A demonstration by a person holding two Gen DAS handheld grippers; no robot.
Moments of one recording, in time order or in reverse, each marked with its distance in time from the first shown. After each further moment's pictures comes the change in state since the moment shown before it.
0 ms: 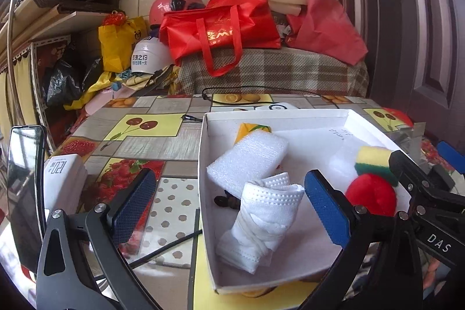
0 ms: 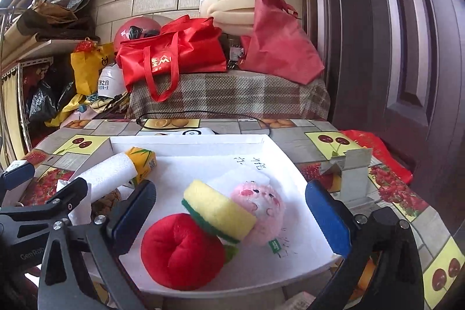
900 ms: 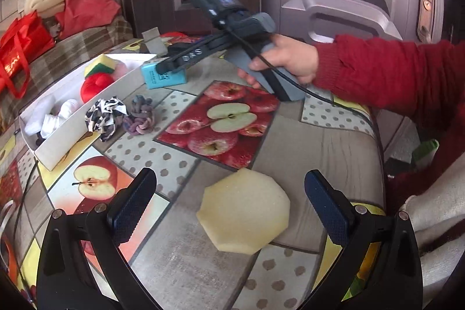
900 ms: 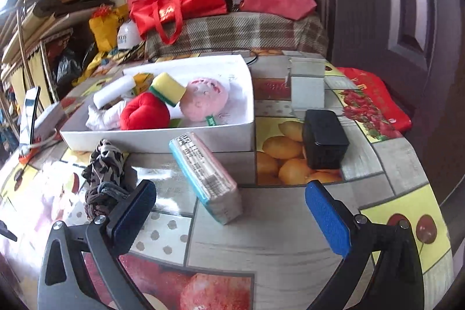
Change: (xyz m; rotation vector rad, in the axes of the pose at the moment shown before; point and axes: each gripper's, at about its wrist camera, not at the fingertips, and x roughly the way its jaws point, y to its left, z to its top) left arm -0.197 -0.063 -0.110 0.627 0.228 -0.899; right arm -0.042 -0.087 -0.050 -0.051 0.311 0.190
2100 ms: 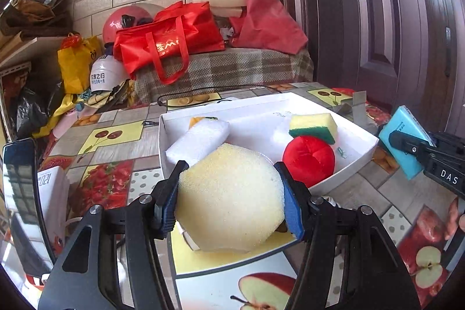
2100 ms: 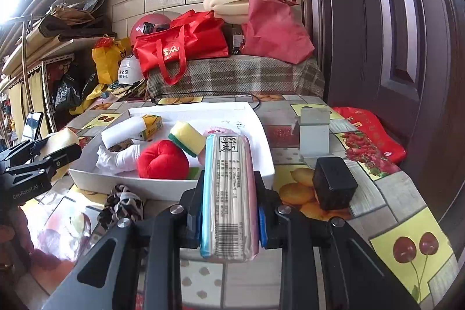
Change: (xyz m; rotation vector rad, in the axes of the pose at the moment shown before) left arm 0.023 0.178 0.034 -0.453 -0.218 0.726; right arm -0.016 0.025 0.017 0.055 -0.236 -0.034
